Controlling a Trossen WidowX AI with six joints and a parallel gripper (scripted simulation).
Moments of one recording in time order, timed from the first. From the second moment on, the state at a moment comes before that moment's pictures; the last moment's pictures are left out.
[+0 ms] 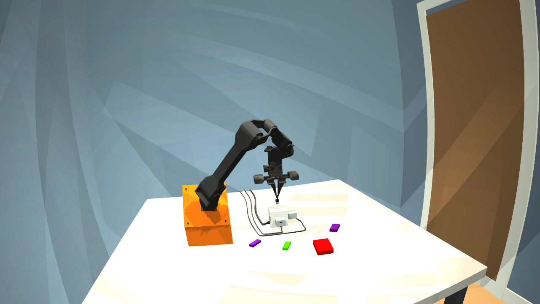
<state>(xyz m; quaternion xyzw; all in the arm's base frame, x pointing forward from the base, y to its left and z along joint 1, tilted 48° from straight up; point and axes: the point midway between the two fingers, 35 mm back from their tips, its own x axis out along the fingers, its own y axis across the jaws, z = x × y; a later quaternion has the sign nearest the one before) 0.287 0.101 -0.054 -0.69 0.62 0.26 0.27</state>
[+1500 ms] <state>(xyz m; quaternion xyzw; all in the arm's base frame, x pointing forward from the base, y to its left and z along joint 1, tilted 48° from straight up) 0.287 0.101 -0.054 -0.46 0.66 -0.10 0.58</state>
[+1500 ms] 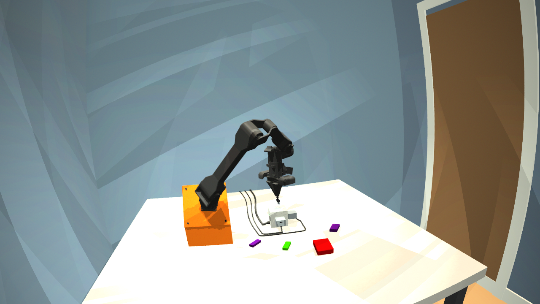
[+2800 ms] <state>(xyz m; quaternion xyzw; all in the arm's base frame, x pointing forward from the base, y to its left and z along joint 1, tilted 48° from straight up) 0.287 0.101 -0.054 -0.12 0.53 -0.41 0.73</state>
